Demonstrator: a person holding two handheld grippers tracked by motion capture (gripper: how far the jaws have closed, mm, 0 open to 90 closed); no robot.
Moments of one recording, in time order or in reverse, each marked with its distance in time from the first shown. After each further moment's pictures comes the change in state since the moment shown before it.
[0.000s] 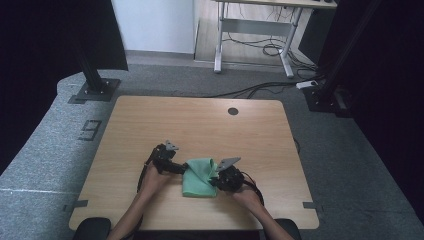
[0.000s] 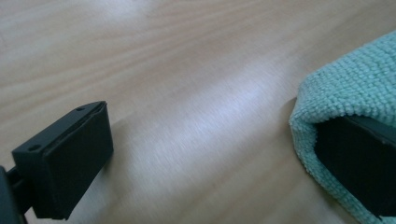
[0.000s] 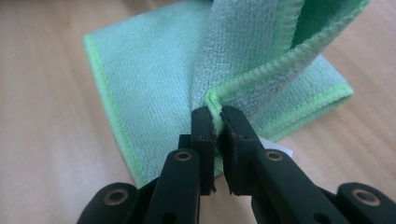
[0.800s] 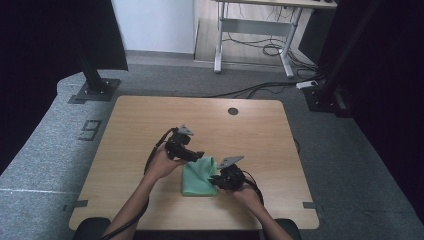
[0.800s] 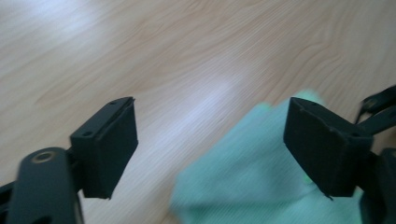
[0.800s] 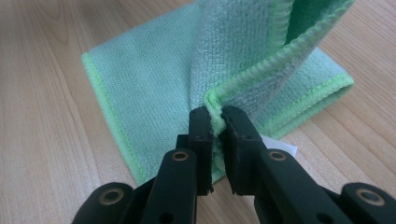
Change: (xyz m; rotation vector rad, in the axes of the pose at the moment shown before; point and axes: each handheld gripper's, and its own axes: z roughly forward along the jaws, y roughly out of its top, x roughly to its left) left arm -0.047 0.089 -0.044 -0.014 -0.204 0.125; right arm -0.005 -0.005 0.001 -0.041 0.028 0.067
